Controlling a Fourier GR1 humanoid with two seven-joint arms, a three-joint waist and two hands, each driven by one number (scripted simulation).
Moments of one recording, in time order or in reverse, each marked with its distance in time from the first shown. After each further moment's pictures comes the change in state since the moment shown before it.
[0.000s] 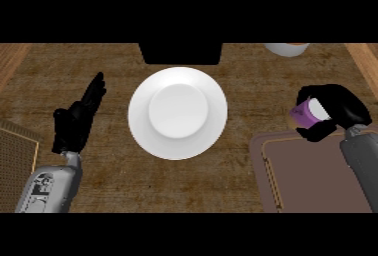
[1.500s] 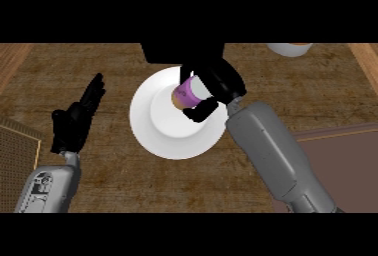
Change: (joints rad) left arm -0.001 -0.003 0.025 0.029 -0.001 -0.027 -0.034; right arm -0.382 0.460 0.176 0.095 -0.080 -0.120 0.080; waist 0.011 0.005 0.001
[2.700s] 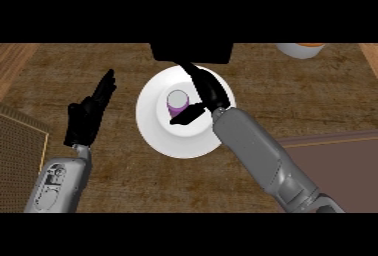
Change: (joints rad) left arm -0.057 -0.032 -0.017 0.056 -0.020 0.003 -0.013; right arm -0.099 0.023 0.189 0.369 -0.602 -0.298 -0.076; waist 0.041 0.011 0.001
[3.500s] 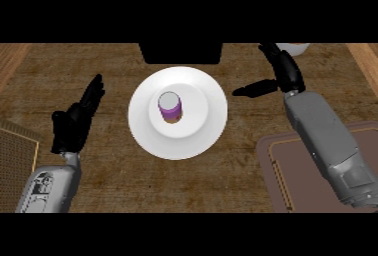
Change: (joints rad) left arm 0.059 0.024 0.031 -0.043 0.011 -0.009 -0.004; right arm 0.061 -0.265 -0.323 0.065 -0.196 0.200 -0.202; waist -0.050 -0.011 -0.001
